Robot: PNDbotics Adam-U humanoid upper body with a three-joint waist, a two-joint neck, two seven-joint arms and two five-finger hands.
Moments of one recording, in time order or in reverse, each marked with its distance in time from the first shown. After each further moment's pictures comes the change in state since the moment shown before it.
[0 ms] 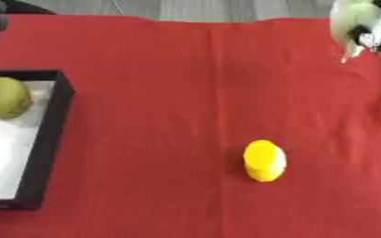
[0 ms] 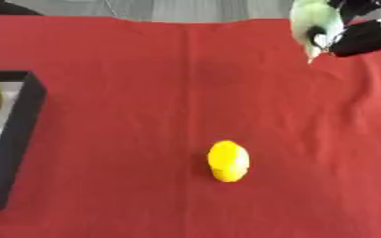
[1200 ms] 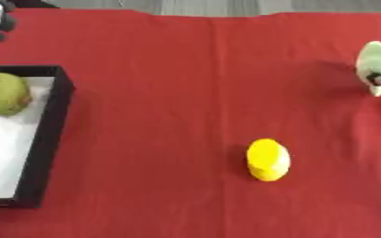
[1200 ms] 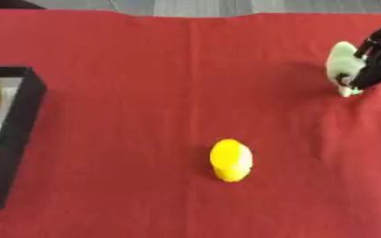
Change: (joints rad) left arm -0.032 -0.026 -0.036 0.000 -0.009 0.006 -0.042; right arm 0.028 -0.047 0.036 0.407 0.191 -0.014 0.102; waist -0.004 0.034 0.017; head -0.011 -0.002
